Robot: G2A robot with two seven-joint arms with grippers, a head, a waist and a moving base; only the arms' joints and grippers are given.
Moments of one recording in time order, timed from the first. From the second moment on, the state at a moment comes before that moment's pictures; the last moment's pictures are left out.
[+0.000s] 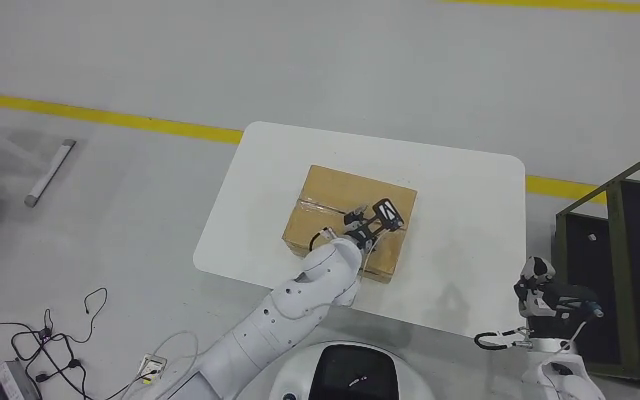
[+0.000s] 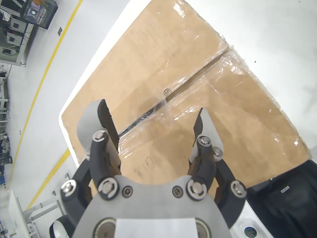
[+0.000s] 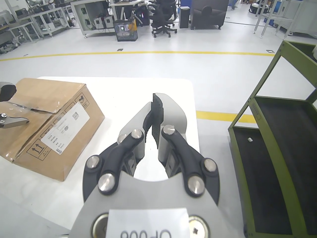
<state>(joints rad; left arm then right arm) 1.06 -1.48 -0.81 -1.38 1.79 -0.05 -0.64 -1.90 -1.18 1.65 -1.77 -1.16 -0.04 -0.35</state>
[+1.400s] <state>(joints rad) 1.20 -1.44 -1.13 -1.62 1.78 -0.11 -0.59 -1.84 -1.21 1.59 -1.74 -1.17 -0.07 -0.28</state>
